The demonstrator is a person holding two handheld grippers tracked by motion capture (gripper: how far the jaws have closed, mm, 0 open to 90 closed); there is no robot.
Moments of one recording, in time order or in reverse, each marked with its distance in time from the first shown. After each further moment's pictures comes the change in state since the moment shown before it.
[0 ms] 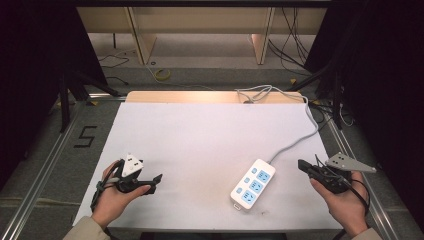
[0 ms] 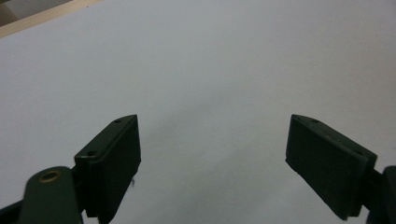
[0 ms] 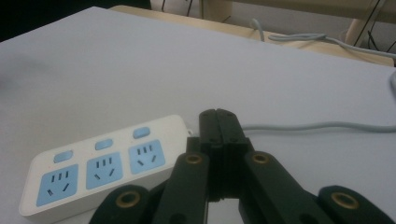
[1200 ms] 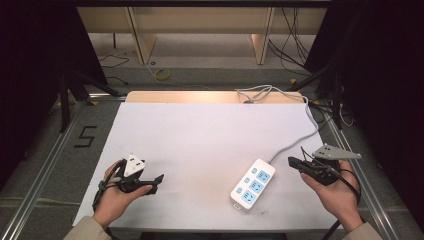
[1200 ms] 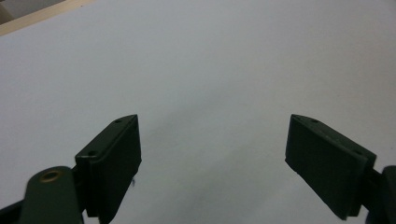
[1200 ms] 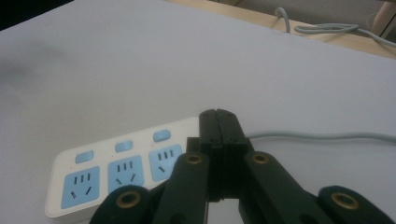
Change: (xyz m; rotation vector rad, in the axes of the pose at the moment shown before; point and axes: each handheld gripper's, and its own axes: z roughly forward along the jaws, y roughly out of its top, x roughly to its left) left arm -0.003 0.001 0.003 0.006 -0.010 0.008; right arm 0.013 0.026 0.016 0.095 0.055 -0.032
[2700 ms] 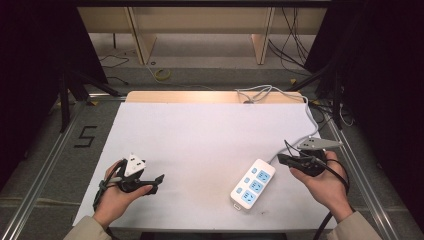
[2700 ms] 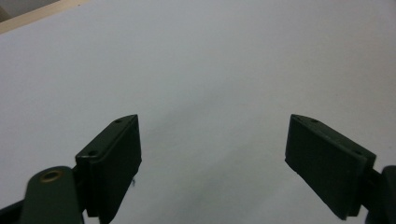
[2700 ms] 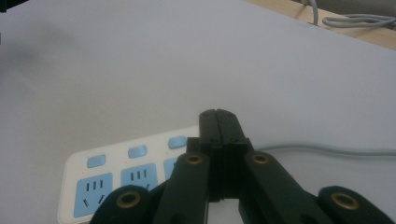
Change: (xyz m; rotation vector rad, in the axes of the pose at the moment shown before) left arm 0.000 0.000 0.001 0.002 -0.001 -0.003; right arm 0.011 0.023 0.021 0.090 0.037 -0.039
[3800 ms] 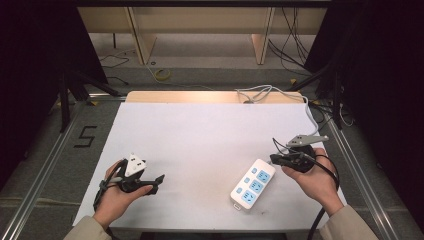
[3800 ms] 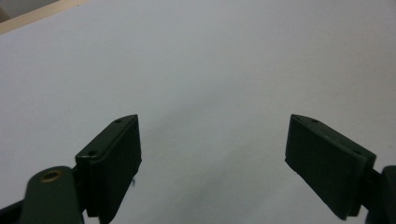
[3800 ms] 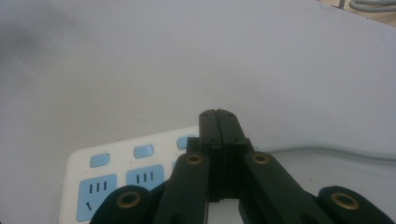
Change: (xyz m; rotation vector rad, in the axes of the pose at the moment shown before) left arm -0.001 0.000 0.001 0.002 -0.003 0.006; right arm 0.005 0.009 0.021 0.079 0.031 -0.011
